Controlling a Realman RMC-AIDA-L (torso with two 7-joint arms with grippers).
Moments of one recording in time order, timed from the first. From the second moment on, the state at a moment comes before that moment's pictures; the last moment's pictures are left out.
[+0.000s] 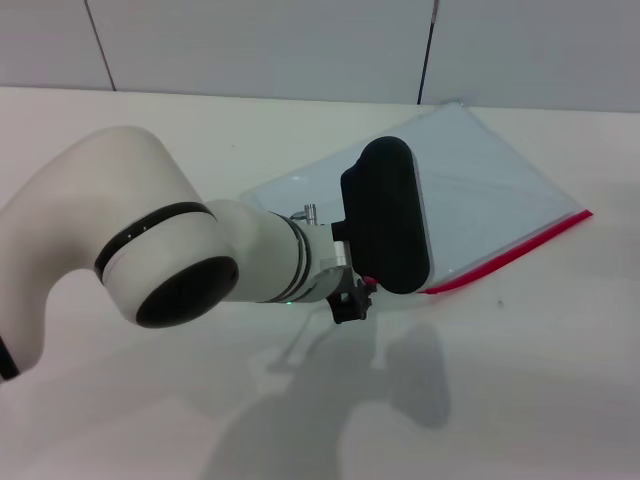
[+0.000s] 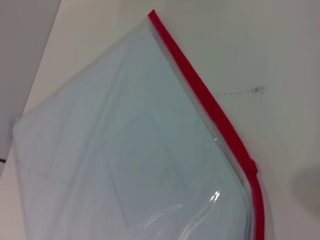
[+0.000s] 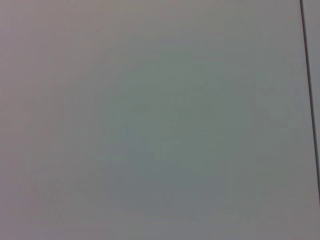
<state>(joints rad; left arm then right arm) -0.61 -2.03 -0.98 -1.29 2.82 -0.84 0.50 0.56 2.03 -1.07 0.00 2.87 1.10 -2.81</state>
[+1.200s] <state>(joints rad) -0.54 -2.03 -1.03 -1.32 2.82 -0.68 0.47 0.57 2.03 -1.09 0.00 2.86 1.09 -2.78</state>
